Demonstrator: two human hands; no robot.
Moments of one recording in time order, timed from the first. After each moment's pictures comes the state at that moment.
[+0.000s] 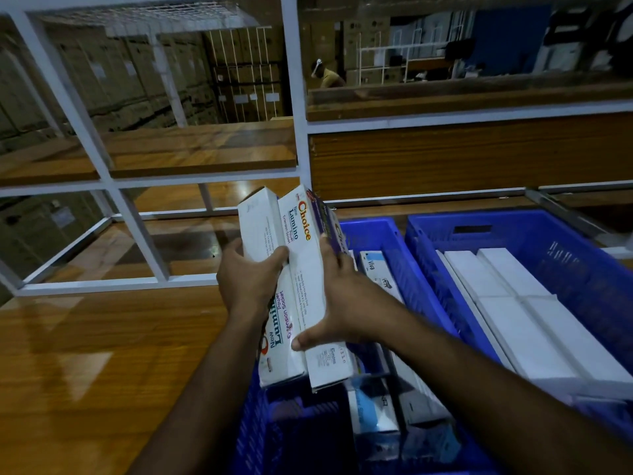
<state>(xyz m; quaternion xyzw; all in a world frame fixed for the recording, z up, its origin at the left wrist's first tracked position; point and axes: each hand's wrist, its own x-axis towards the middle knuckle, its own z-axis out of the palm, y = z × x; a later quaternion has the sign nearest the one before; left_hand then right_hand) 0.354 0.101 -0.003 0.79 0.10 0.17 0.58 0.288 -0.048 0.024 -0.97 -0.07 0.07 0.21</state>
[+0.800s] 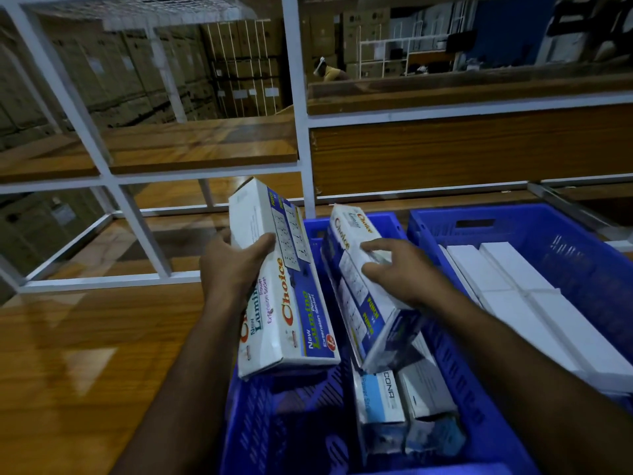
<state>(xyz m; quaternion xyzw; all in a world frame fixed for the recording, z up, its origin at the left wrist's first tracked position) 0.352 0.126 0.019 0.79 0.07 0.10 0.60 0.299 -0.115 0.019 -0.91 0.08 -0.05 0.40</state>
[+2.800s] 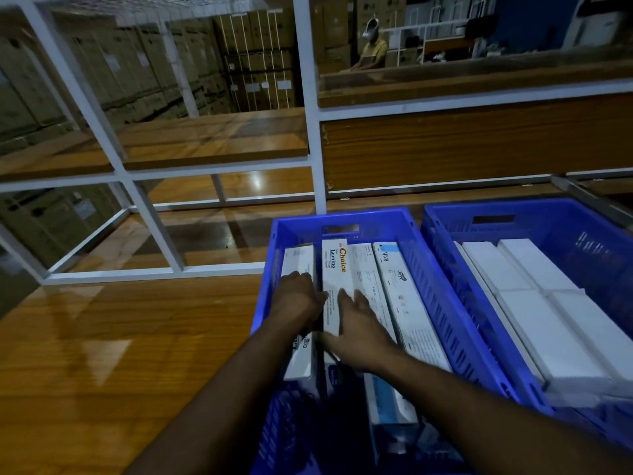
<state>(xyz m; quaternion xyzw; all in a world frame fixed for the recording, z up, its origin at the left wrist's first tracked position) 0.379 0.074 -0.060 0.99 -0.06 -0.02 0.13 0.296 -0.044 -0.077 -0.94 0.02 0.08 0.34</state>
